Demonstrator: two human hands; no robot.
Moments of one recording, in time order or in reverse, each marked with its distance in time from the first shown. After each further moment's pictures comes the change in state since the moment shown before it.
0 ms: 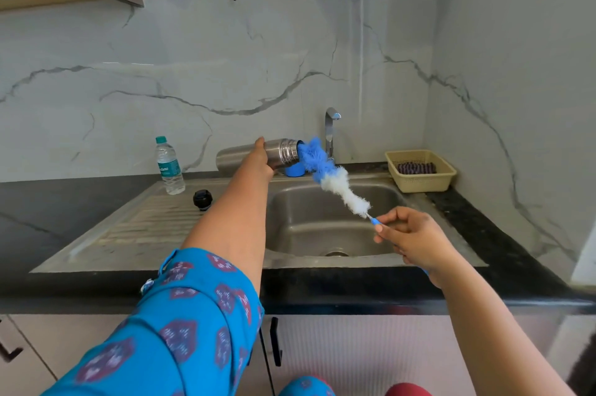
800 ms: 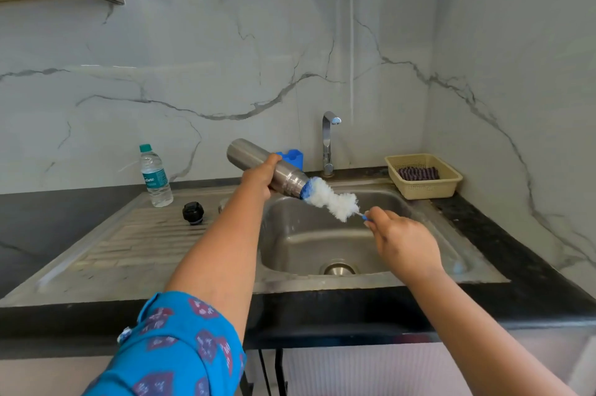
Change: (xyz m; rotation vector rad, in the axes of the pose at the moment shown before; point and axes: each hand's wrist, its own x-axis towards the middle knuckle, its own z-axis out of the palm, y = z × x) left_hand 0.023 -0.014 -0.007 0.261 -0.162 0.047; right_hand 0.063 0.031 0.038 -1.083 0.399 -0.695
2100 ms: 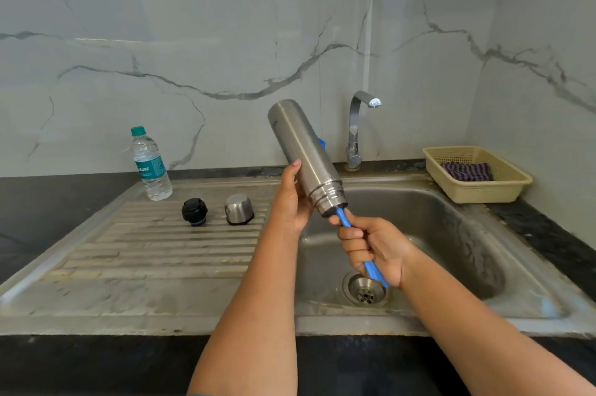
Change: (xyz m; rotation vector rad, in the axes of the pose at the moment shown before) left_hand 0.037 -0.065 -0.002 -0.436 -0.381 0.132; right_hand 0.085 -0.059 0.097 1.936 -0.617 1.168
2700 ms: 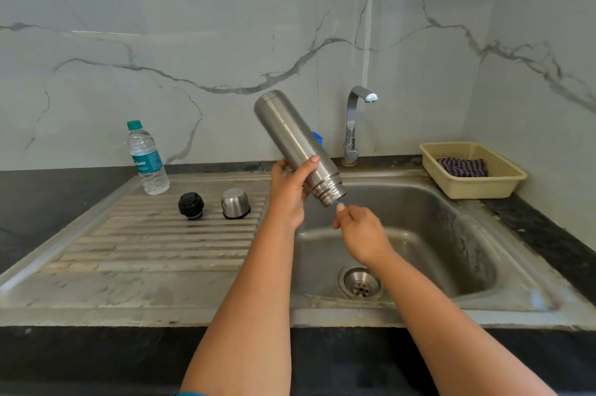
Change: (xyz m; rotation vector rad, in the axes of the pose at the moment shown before) left_hand -0.005 -0.002 0.008 0.187 0.093 0.087; right_hand -0.002 0.006 0.012 -0.940 0.337 -0.346
